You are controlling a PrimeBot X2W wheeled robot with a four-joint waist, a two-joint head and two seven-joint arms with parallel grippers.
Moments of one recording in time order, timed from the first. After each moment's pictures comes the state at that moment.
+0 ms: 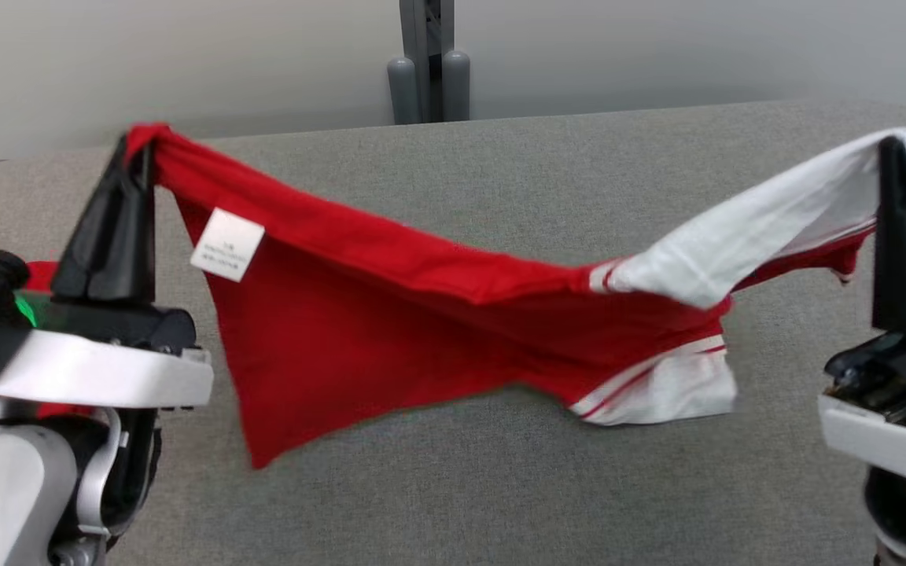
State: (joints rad) left arm -0.31 0.53 -0.36 -0.33 -0.61 0.36 -0.03; right arm -0.18 -0.14 0.09 -0.39 0.42 0.13 -0.21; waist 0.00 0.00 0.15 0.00
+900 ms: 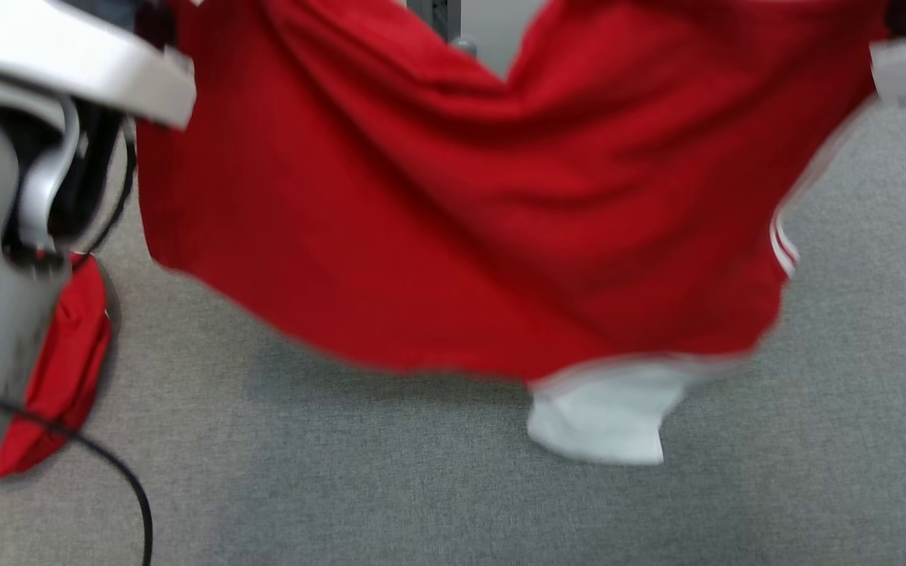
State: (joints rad) left arm -0.93 0.47 -0.44 -0.02 -0.58 0.15 0.04; right arm -0.91 -0.31 0.19 0.05 0.36 0.13 -0.04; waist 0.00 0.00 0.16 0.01
